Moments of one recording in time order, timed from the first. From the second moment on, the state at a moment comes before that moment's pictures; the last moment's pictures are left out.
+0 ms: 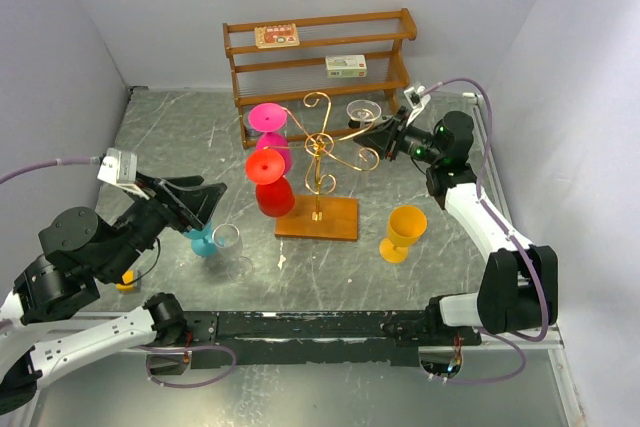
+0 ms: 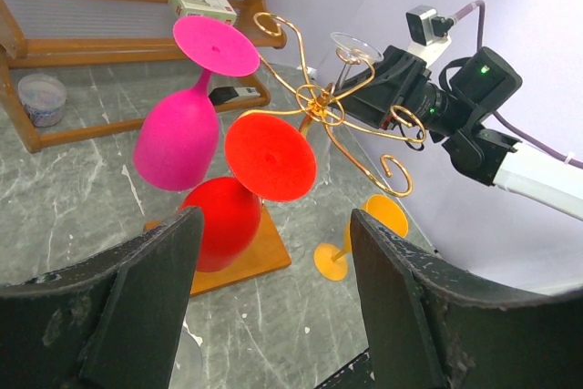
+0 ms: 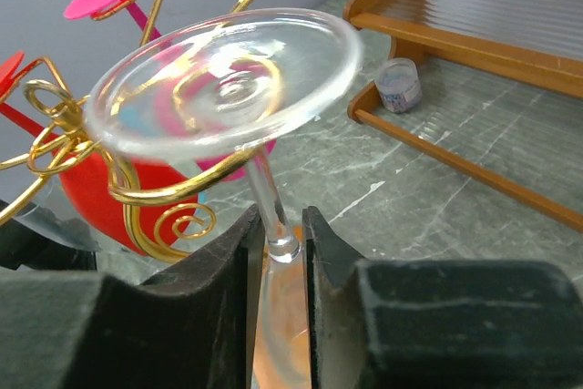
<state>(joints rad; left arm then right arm) -1.00 0.52 1.07 -0.50 -0.45 -0.48 0.13 1.34 0.90 0.46 -0.92 0.35</state>
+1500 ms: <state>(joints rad) -1.00 0.53 0.98 -0.46 -0.41 -0.36 0.13 0.82 1.01 -0.94 -0.01 0.53</state>
